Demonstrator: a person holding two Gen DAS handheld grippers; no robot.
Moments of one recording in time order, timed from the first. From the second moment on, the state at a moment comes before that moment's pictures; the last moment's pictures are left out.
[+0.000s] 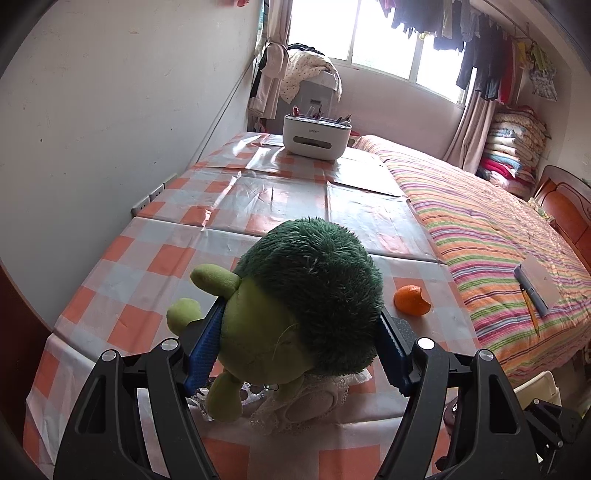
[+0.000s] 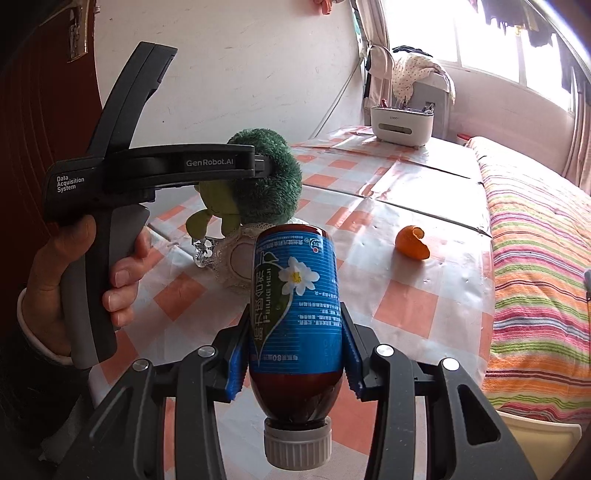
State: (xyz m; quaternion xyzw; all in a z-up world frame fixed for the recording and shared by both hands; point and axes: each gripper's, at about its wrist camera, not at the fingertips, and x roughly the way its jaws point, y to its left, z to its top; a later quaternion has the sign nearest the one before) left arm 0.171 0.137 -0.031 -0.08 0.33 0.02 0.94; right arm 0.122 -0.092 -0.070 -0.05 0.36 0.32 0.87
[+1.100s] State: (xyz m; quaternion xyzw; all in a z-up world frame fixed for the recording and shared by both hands) left arm 0.112 0.029 -0.012 -0.04 0.30 -0.11 0.95; right arm 0.078 -0.214 -0.061 0.02 0.33 0.19 0.92
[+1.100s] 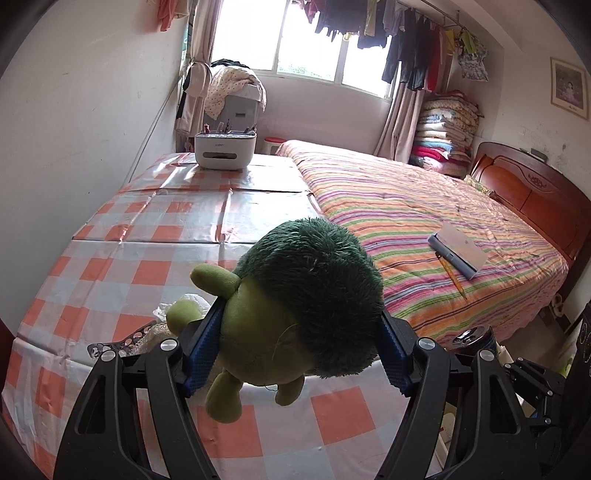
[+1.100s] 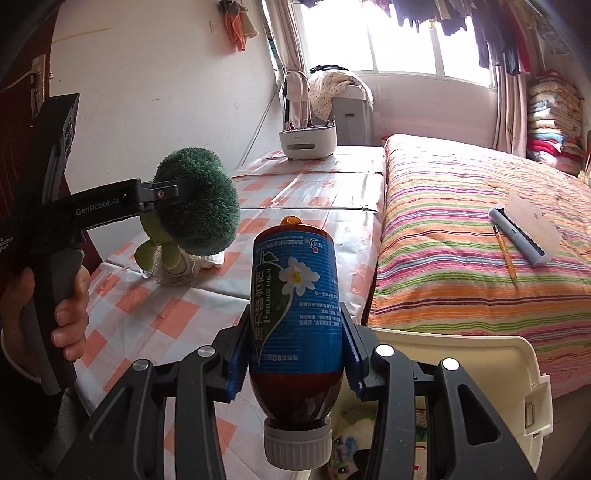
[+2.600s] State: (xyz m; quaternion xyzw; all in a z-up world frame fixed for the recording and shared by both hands) left arm 0.068 -0.105 -0.044 0.02 0.34 -0.24 0.91; right arm 0.059 -0.335 -0.086 0.13 0.33 0.01 0.94
